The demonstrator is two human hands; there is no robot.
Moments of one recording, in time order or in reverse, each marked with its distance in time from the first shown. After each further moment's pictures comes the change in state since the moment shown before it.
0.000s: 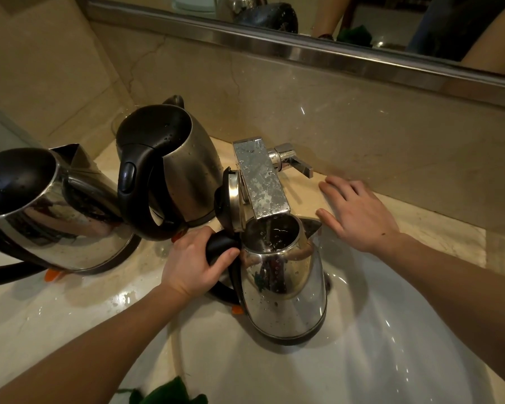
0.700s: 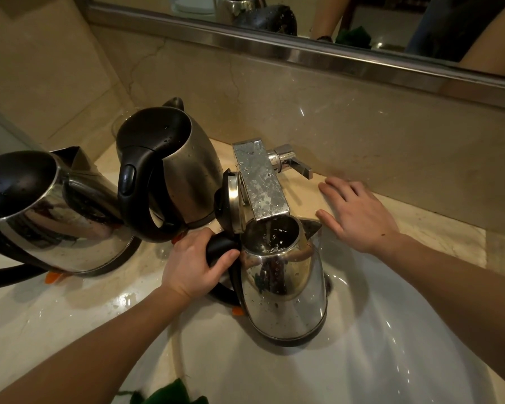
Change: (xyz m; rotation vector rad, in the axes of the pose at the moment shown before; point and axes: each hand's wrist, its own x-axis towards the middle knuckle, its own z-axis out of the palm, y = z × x) left_hand 0.000 -0.002 0.001 0.001 0.001 0.002; right_hand -0.001 0.001 0.001 -0.009 -0.007 -0.003
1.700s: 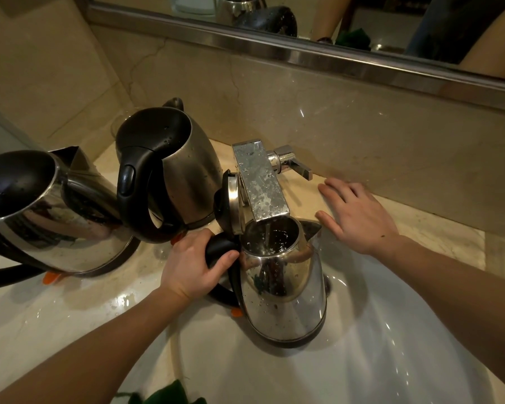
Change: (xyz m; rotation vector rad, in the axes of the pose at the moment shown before) left_hand 0.000 0.001 0.000 -0.005 0.010 0.011; right_hand 0.000 0.000 0.000 -0.003 -0.002 0.005
